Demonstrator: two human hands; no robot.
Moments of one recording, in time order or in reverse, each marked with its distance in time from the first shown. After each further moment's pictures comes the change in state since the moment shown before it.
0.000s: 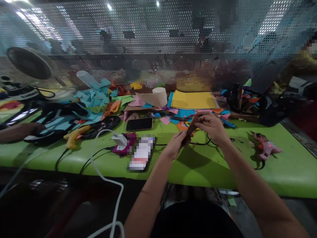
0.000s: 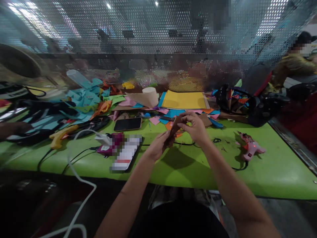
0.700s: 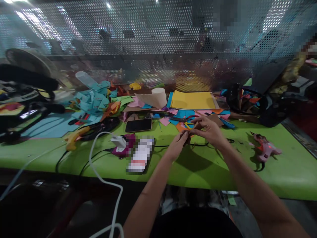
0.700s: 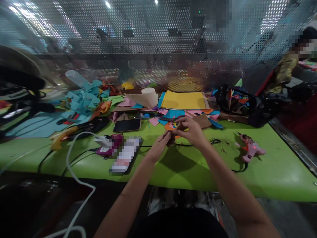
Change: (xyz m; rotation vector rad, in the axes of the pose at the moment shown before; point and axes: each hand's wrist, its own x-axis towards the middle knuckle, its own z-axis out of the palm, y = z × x) left_hand 0.001 0.000 0.004 0.236 0.005 0.112; right_hand -0.003 -0.002 0.002 -0.035 -0.139 0.016
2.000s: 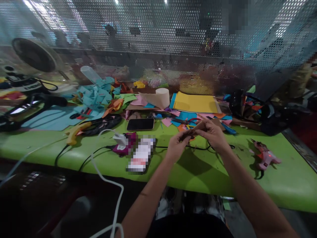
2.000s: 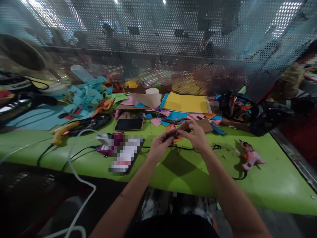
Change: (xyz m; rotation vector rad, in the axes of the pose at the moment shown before) left_hand 0.001 0.004 0.004 -0.134 0.147 0.123; right_hand 0.000 -0.001 -0.001 0.103 0.034 0.080
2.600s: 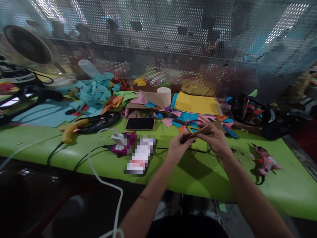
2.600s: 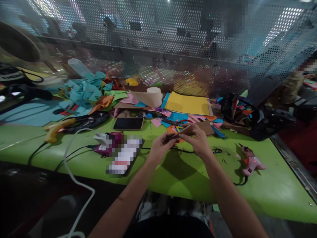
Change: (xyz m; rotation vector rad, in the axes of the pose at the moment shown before) left_hand -0.002 0.004 0.000 0.017 0.041 -0.046; right_hand -0.004 0.004 0.003 0.059 0.036 0.093
